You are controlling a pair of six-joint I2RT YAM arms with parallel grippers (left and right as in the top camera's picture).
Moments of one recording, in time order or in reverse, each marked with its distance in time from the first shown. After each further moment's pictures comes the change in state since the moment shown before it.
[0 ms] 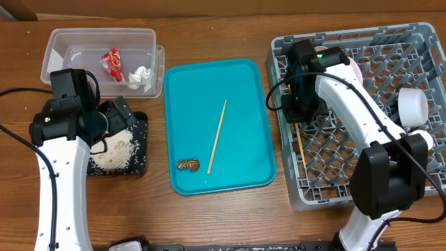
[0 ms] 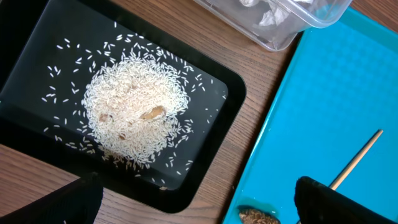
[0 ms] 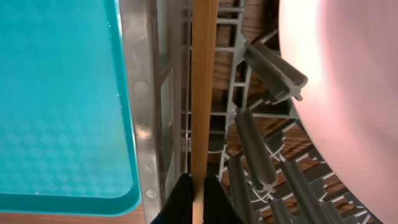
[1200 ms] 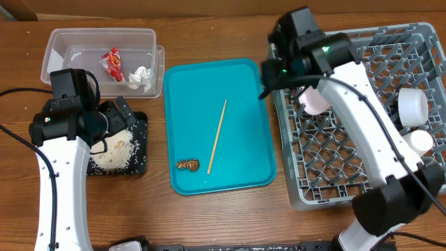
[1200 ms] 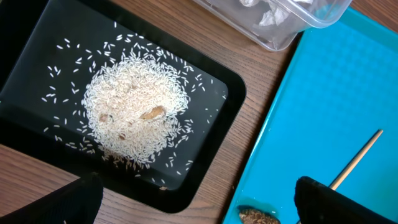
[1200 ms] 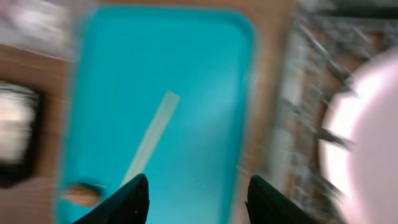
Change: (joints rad) left arm 0.000 0.000 0.000 0.000 0.000 0.000; right arm 0.123 -0.100 0.247 0.181 -0.111 0.080
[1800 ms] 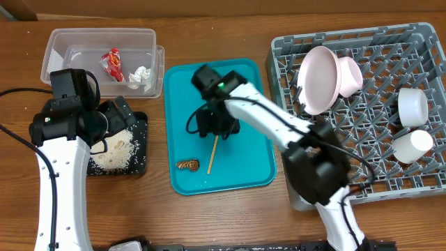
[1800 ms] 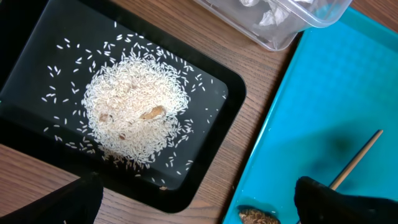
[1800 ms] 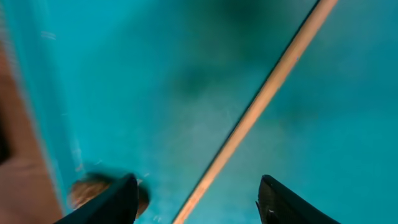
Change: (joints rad) left arm 0.000 0.000 0.000 0.000 0.000 0.000; right arm 0.314 0.432 -0.004 0.031 -0.075 0.333
